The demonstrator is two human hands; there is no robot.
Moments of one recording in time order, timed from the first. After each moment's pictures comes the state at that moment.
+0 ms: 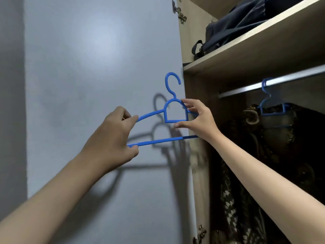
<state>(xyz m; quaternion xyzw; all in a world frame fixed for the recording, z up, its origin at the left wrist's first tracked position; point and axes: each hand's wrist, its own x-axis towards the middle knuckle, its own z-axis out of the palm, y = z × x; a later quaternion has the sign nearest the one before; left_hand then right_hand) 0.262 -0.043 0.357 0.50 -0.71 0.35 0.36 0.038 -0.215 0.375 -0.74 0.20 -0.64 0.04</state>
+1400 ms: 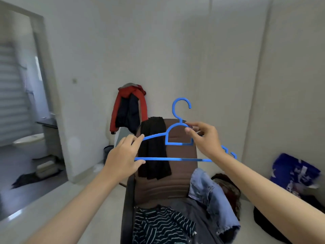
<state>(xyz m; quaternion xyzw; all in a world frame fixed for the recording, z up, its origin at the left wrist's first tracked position) 0.614 0.611 0.132 0.86 -0.35 0.35 0.14 0.559 0.345 0.167 -0.80 -0.05 -0.39 0.45</state>
